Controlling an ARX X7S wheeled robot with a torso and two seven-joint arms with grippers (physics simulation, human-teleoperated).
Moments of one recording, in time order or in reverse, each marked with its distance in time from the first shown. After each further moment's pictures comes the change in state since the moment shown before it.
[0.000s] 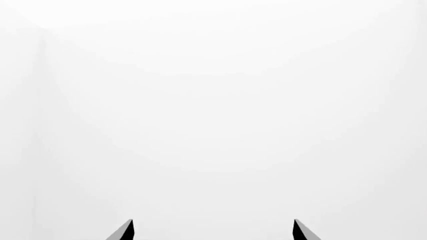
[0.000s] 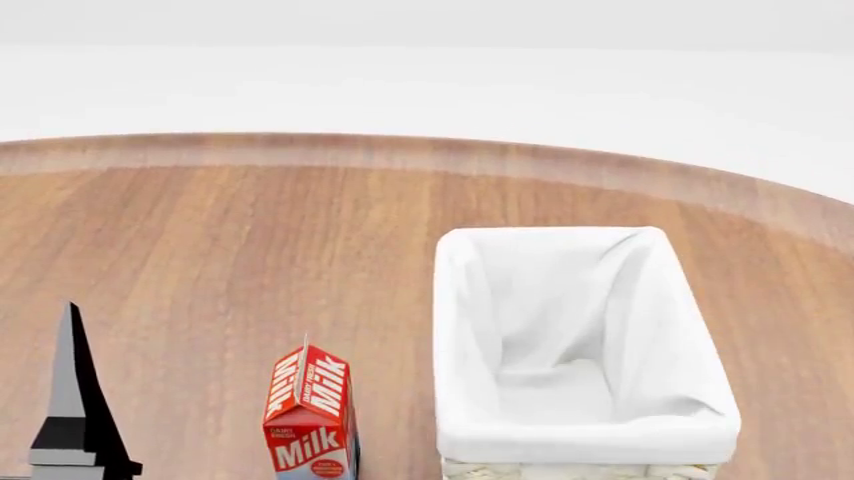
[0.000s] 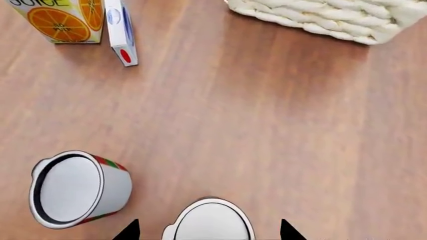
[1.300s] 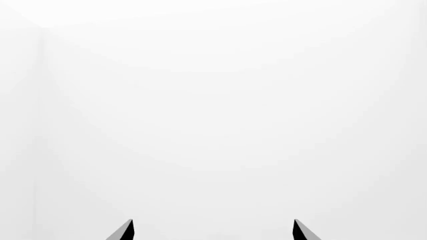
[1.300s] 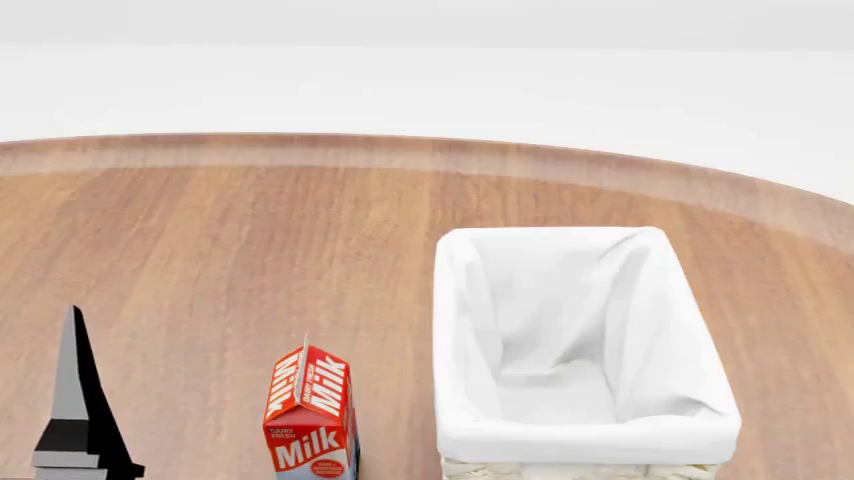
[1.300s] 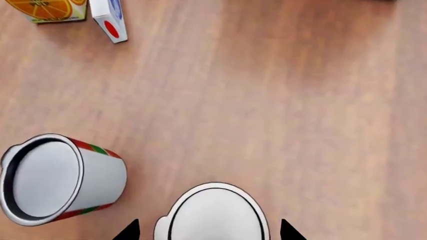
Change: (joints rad) left arm 0.000 -0.017 0.015 -0.011 -0.005 0.013 -0.020; right arm -0.077 0.021 -0.090 0.140 -0.181 -0.210 -0.168
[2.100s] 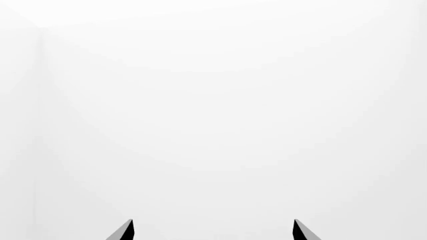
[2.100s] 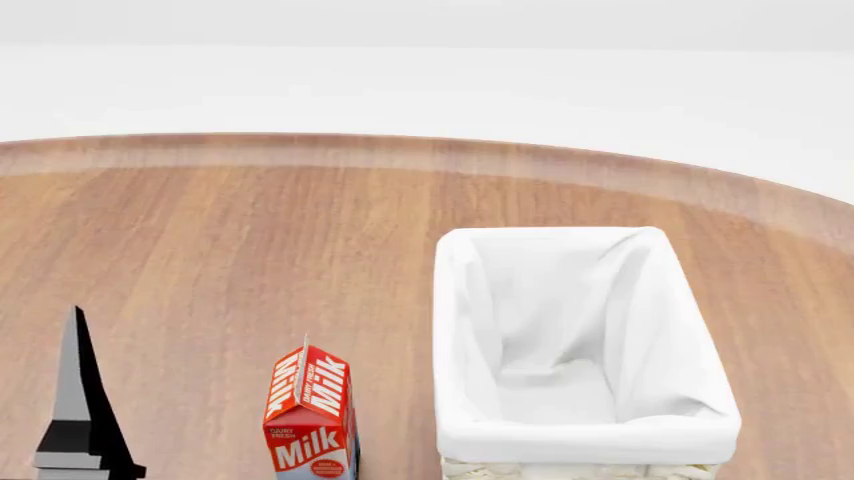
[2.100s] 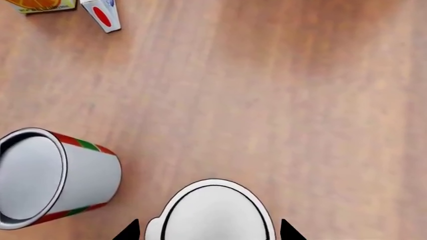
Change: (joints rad) left arm -0.004 -0.009 0.012 0.008 -0.001 -0.008 -0.013; right arm -0.005 -0.001 -0.040 0.081 -0.052 -0.079 -0.059
